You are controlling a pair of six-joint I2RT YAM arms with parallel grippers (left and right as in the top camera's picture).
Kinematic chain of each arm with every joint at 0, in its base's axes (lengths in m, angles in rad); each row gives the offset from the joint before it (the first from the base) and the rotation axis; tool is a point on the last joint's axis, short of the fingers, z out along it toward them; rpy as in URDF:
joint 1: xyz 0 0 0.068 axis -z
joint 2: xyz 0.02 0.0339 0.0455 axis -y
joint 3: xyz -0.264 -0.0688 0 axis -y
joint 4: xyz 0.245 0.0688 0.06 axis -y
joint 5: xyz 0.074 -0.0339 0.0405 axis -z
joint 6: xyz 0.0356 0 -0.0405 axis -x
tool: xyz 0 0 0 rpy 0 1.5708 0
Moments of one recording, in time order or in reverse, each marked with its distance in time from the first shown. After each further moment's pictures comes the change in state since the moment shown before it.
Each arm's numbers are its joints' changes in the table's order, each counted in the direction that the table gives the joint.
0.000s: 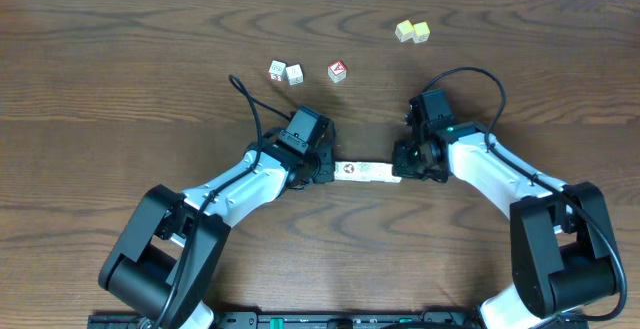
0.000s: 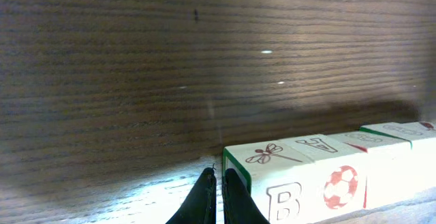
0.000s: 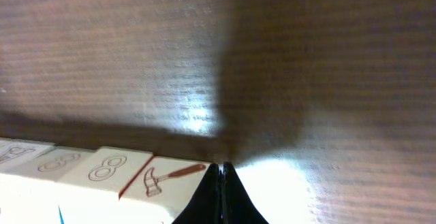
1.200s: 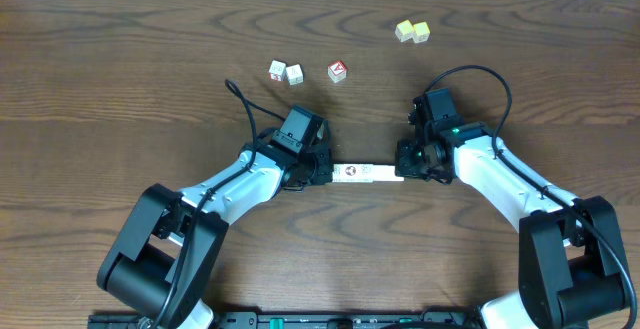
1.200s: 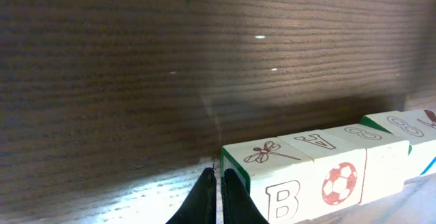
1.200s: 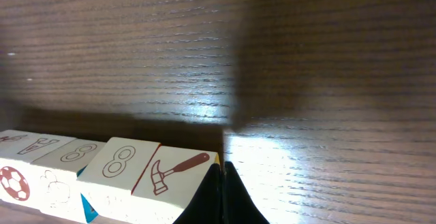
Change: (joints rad) left arm -0.026 0.000 -0.025 0.027 0.098 0.008; right arm -0.008 0.060 -0.016 -0.005 0.002 0.000
